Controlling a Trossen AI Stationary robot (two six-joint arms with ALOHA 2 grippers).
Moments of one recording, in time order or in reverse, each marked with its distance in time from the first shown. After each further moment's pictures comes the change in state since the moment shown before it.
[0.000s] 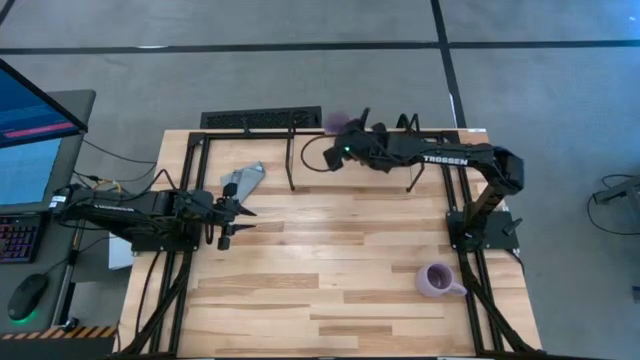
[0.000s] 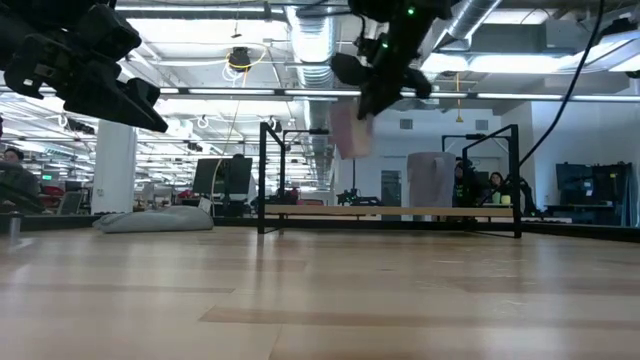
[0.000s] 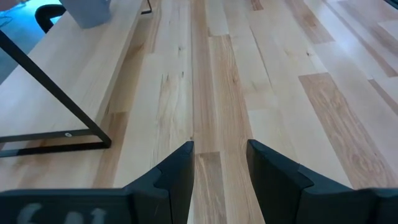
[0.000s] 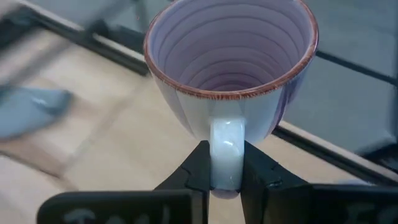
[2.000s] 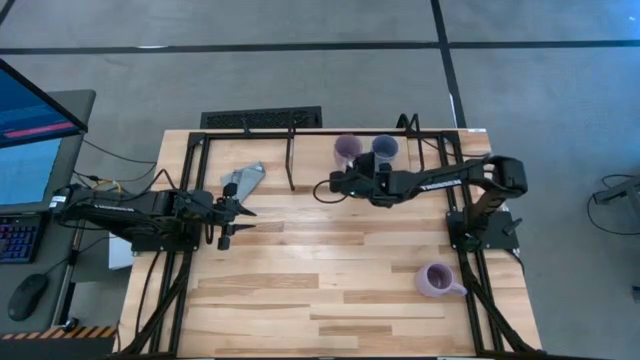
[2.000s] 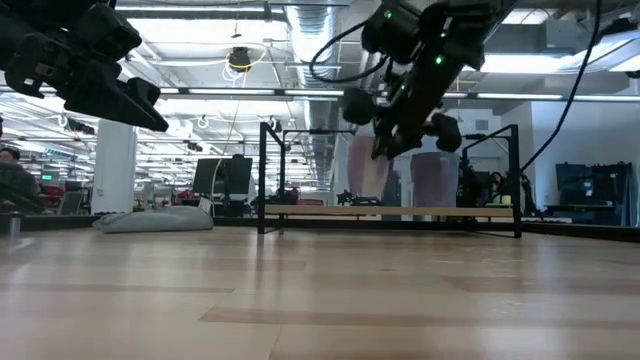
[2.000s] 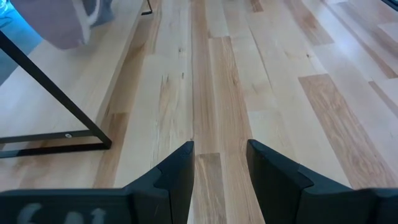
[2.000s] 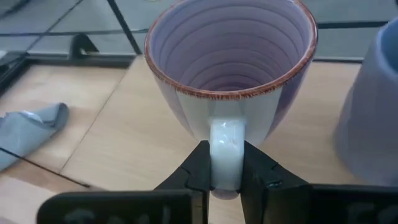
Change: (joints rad) left arm 0.000 0.000 0.000 0.005 0.000 0.000; right arm 0.147 -0.013 -0.405 0.368 0.205 0.448
